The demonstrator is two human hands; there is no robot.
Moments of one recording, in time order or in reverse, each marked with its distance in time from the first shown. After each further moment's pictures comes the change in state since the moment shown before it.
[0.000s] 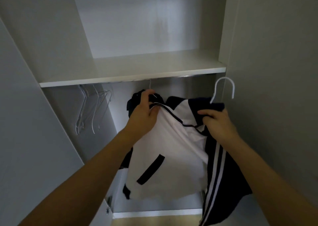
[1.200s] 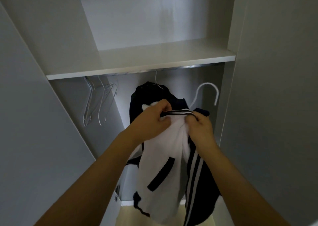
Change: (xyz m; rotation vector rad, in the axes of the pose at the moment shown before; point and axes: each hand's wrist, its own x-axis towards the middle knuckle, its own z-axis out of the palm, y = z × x) left_hand -0.032 0.024 -0.011 0.123 -0.302 -0.009; right_hand -0.039 -0.016 0.078 0.515 -0.008 0.058
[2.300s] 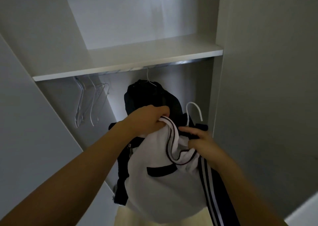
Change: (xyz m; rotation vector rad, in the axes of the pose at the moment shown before) left_hand 0.022 -0.005 0.008 0.397 -0.327 0.132; right_hand -0.021 0.034 -0.056 0.008 -0.336 0.289
